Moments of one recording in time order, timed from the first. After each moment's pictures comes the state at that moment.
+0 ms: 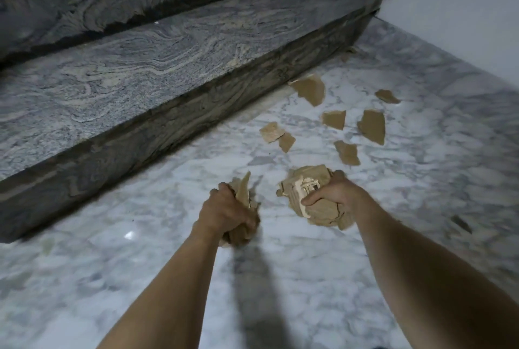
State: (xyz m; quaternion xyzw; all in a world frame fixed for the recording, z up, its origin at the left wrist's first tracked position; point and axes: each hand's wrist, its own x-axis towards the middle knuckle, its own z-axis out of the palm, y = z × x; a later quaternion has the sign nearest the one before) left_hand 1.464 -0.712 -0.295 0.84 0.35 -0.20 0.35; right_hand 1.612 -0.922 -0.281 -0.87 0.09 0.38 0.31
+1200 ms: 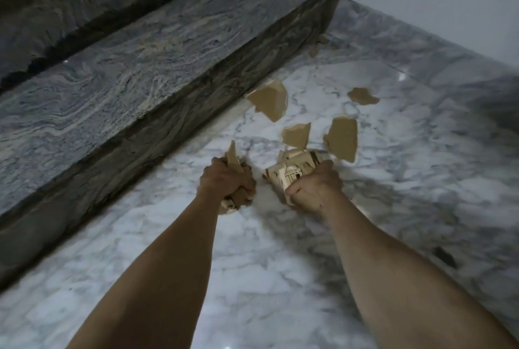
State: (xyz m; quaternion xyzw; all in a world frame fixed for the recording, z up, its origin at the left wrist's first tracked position) left_hand 1.676 -0.753 -0.292 0.80 0.43 -0.19 0.36; right_hand 1.746 -0.957 -0.299 -0.89 0.14 0.31 0.31
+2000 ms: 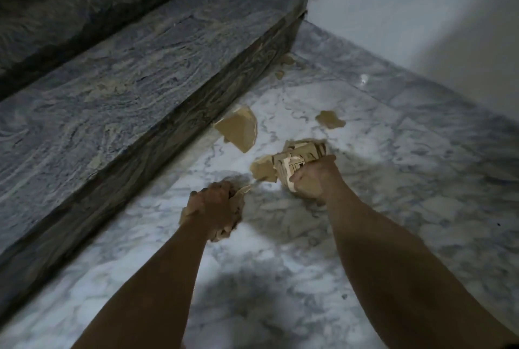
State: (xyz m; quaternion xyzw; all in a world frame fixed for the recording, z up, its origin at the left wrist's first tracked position) left_hand 1.733 -0.767 -0.296 0.96 0.12 -0.24 0.09; right_hand 1.867 -0.983 -0.282 -0.85 0.25 0.31 0.34
